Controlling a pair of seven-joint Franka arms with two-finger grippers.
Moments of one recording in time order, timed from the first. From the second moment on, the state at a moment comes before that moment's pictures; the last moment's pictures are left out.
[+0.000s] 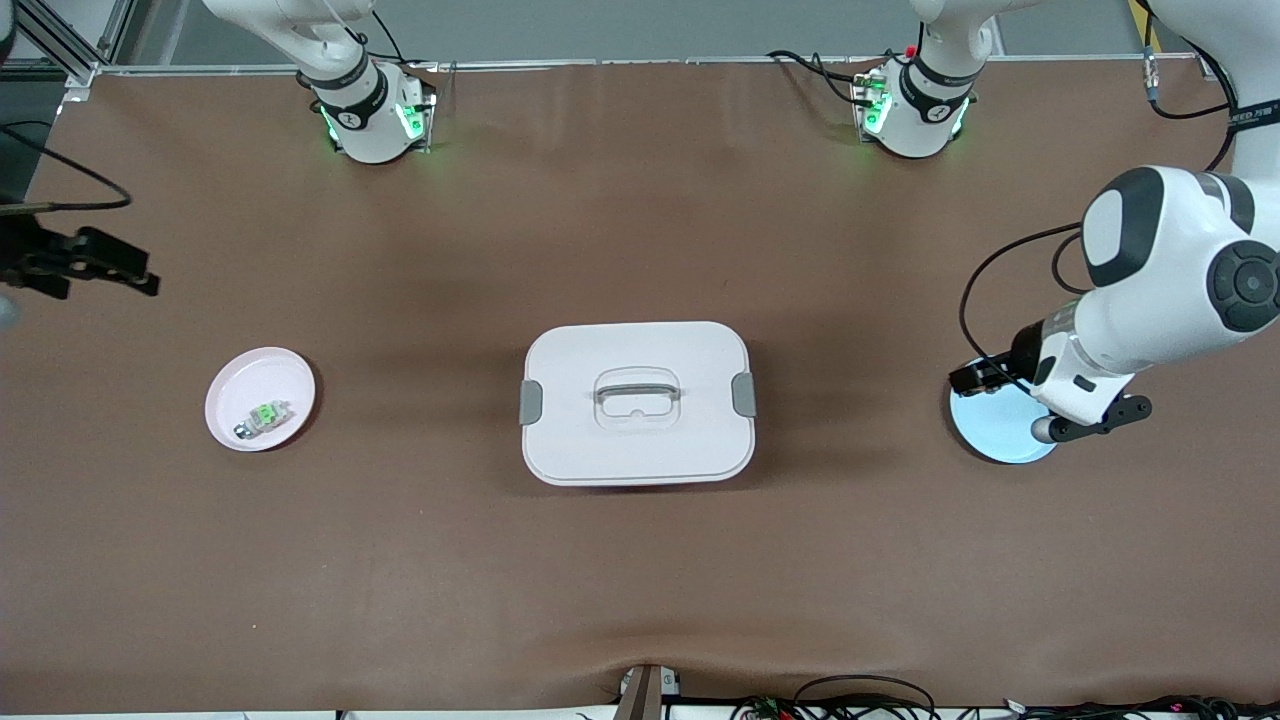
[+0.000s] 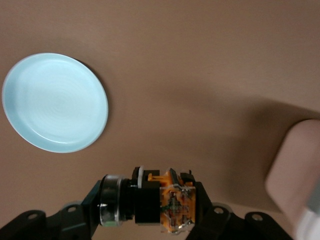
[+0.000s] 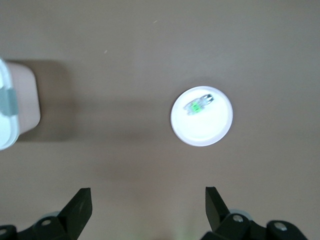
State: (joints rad) left arm 0.25 0.27 -0.44 -1.74 -0.04 1.93 -0.47; right arm 0.07 0.13 -0.05 -1.37 0.03 1.41 -0.03
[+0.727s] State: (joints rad) left arm 0.01 0.40 -0.51 -1.46 -0.30 1.93 -1.14; right arm 0.33 0.09 -0.04 -1.37 0.24 1.33 0.45
